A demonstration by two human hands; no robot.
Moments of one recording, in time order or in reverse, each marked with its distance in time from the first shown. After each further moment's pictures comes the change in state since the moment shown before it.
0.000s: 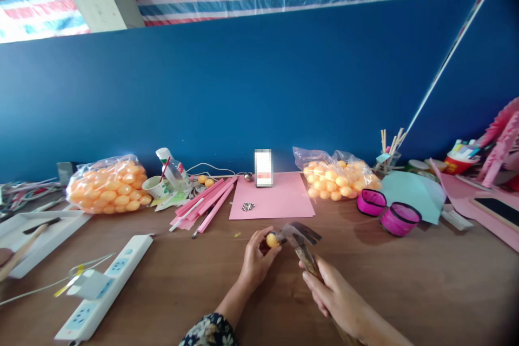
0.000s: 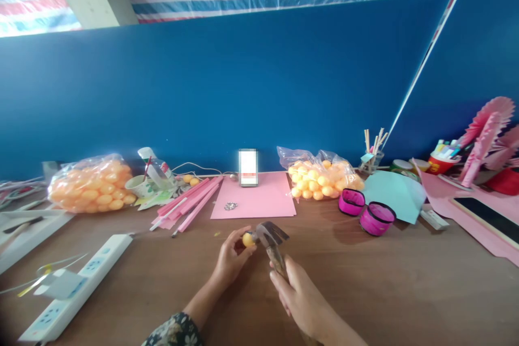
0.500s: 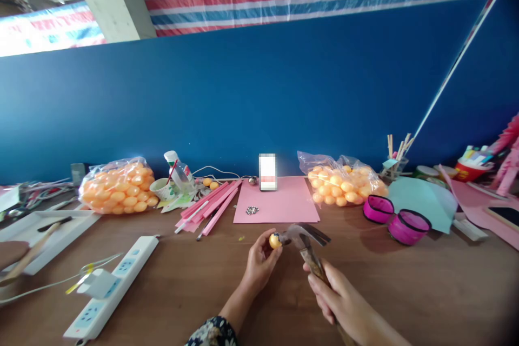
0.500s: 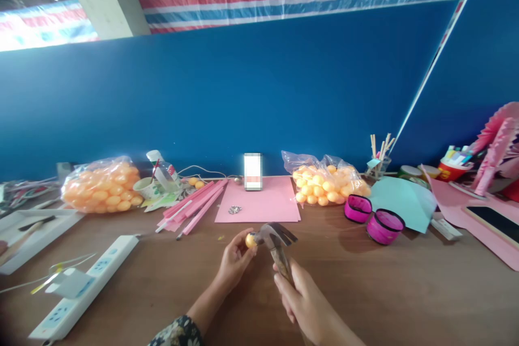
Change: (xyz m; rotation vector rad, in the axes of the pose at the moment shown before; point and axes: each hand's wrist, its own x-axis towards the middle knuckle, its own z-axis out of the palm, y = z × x) left_hand 0.003 -0.001 0.003 -0.240 -0.010 -0.063; right_hand 0.002 -0.005 0.002 0.078 -0.026 -0.008
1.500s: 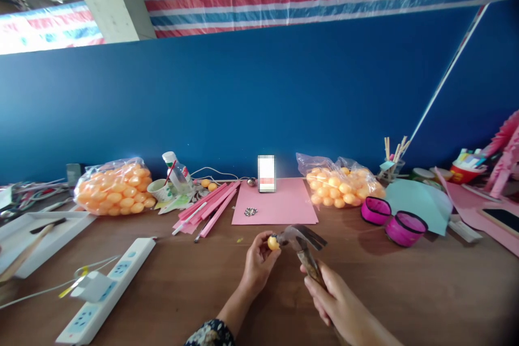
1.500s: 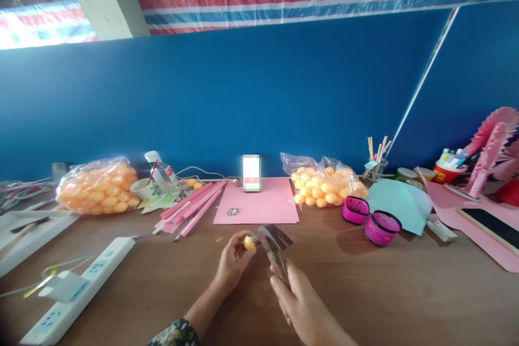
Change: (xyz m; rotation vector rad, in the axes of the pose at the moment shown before) left_hand 0.000 -0.001 -0.001 0.028 0.035 0.033; right_hand 0.000 0.003 0.003 -0.064 0.030 -0.020
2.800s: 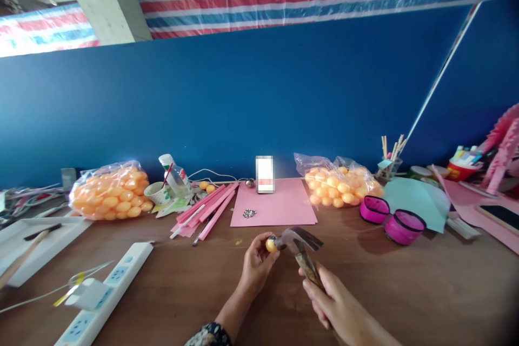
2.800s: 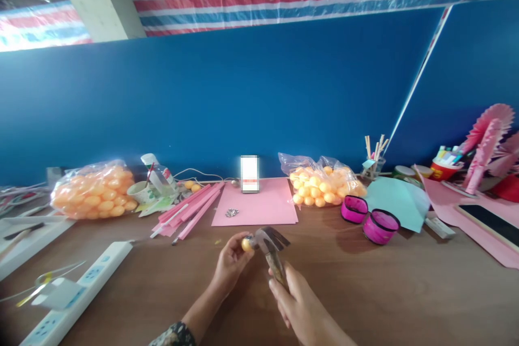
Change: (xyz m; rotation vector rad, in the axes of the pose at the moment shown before) left_hand 0.000 0.010 0.000 -0.121 -0.013 -0.039; right_hand 0.001 -0.003 0.002 0.027 -0.015 0.027
